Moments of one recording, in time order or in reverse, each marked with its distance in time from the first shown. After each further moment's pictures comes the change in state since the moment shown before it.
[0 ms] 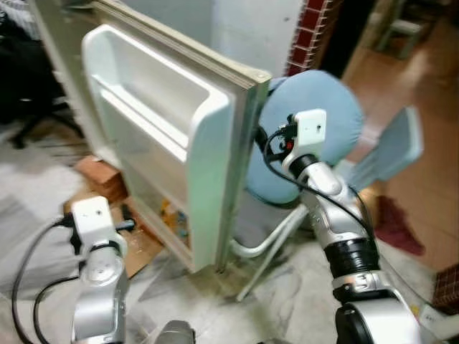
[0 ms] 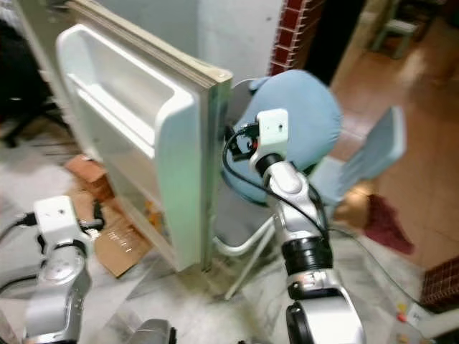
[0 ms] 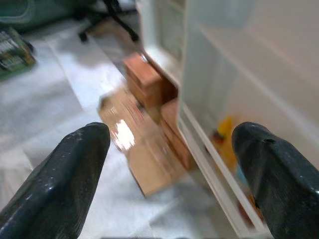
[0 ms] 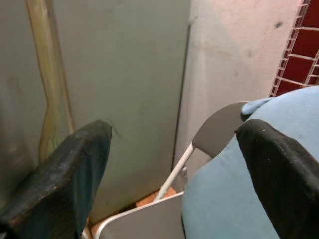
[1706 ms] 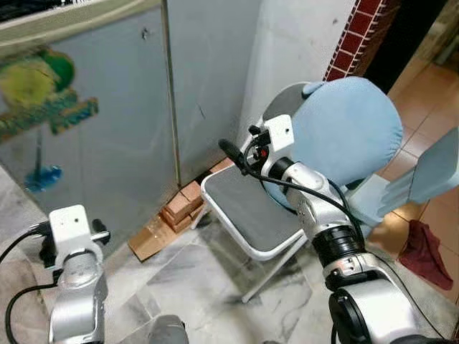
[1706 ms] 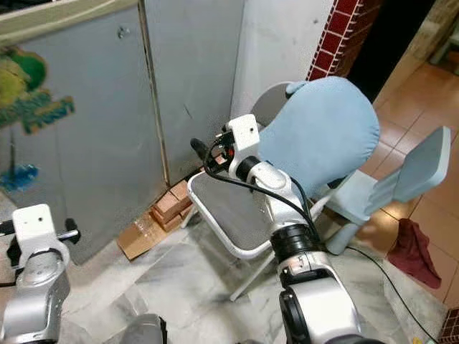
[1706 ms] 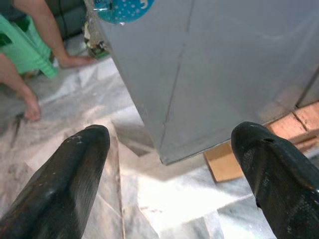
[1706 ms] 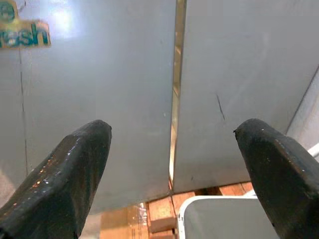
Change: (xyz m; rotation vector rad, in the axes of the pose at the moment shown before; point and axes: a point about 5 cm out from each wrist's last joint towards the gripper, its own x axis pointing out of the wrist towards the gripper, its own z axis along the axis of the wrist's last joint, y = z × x) left arm 0.003 0.046 0.001 0.057 0.010 0.263; right arm 0.014 0.032 -0.021 0.017 0.119 0.310
